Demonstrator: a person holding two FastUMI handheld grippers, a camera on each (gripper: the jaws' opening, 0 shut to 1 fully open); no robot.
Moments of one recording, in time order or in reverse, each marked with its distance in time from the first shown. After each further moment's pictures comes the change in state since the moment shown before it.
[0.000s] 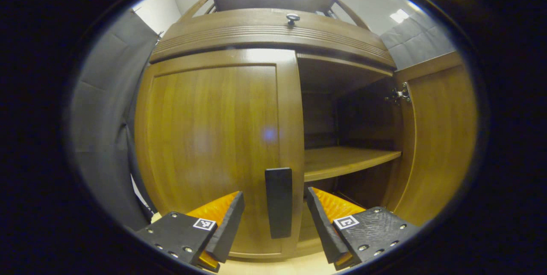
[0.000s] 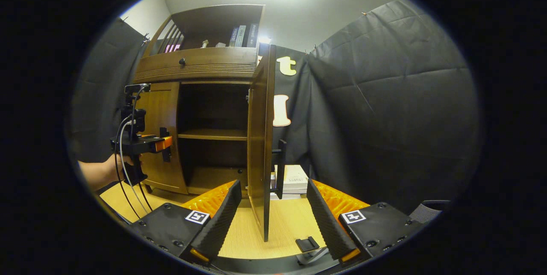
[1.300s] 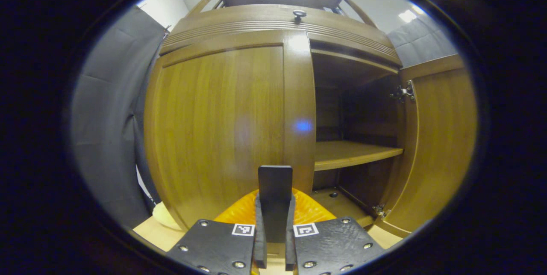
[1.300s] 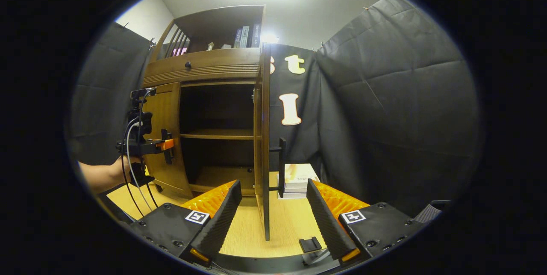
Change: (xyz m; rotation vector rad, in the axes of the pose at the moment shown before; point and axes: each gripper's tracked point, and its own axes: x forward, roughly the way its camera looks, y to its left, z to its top) left arm -0.002 0.009 0.014 -0.035 0.048 0.065; right arm -0.002 -0.015 -0.003 0.026 0.001 0.123
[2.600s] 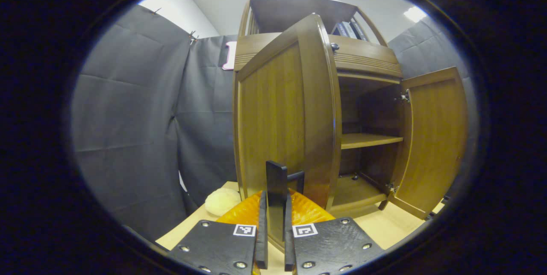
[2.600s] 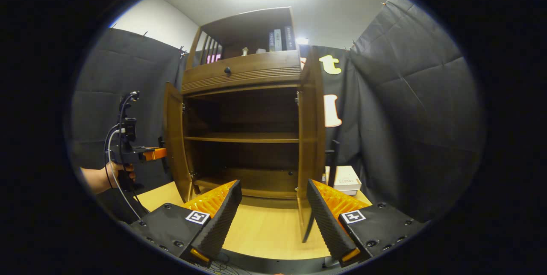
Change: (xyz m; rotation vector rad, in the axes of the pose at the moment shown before) left arm -0.005 0.006 0.017 0.026 0.015 0.096; right arm -0.010 0.083 0.004 0.002 -0.023 0.264
